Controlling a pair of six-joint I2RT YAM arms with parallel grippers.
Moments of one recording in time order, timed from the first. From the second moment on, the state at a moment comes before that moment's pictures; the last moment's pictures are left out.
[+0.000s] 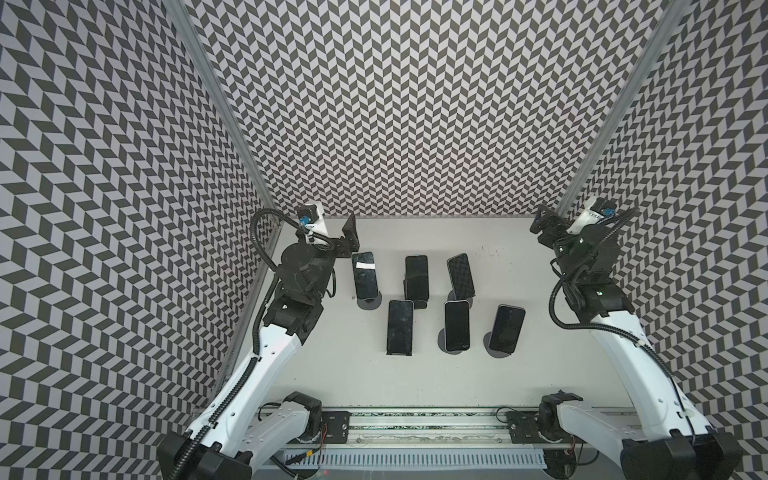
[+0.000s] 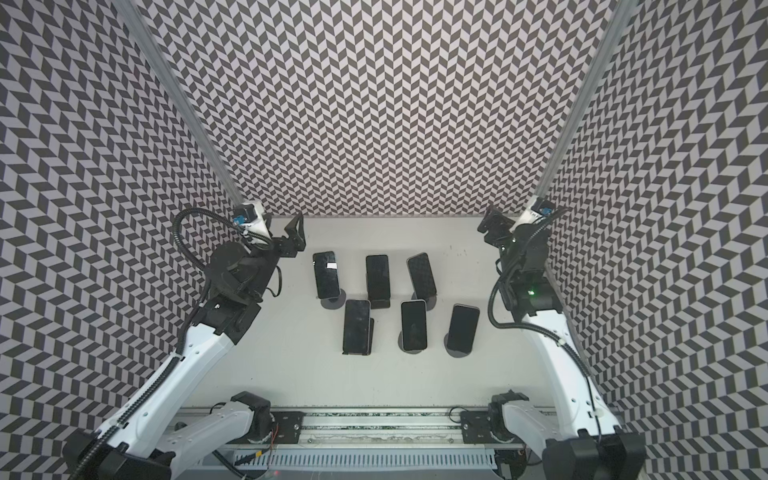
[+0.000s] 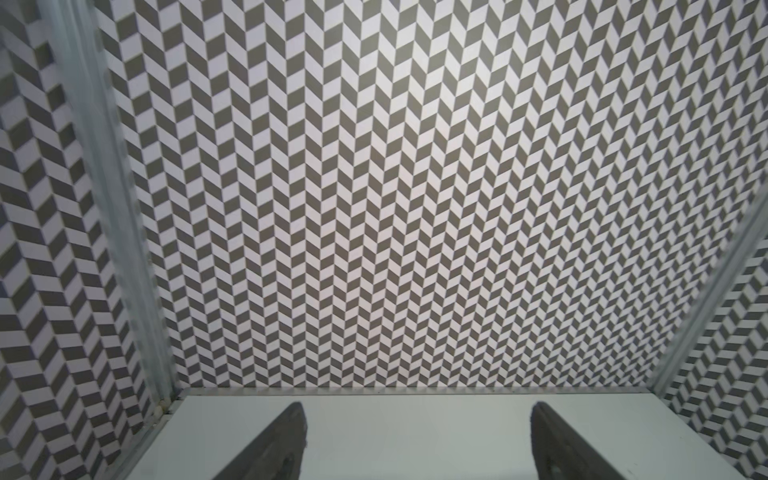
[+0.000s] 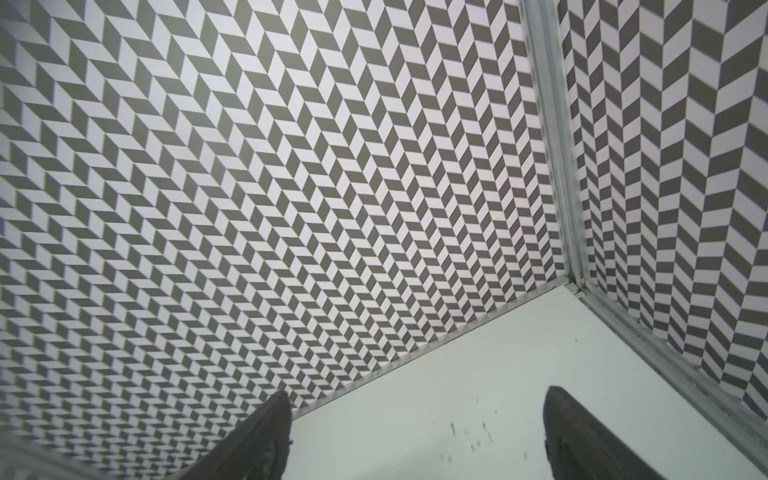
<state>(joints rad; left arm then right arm) -0.40 1.01 0.99 0.12 -0.21 -0.15 0.09 1.06 1.08 -0.11 0.18 0.52</state>
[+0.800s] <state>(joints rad) -1.13 1.09 1.15 -0.27 -0.31 -0.28 0.31 0.86 1.30 -0.98 -0.07 0.54</state>
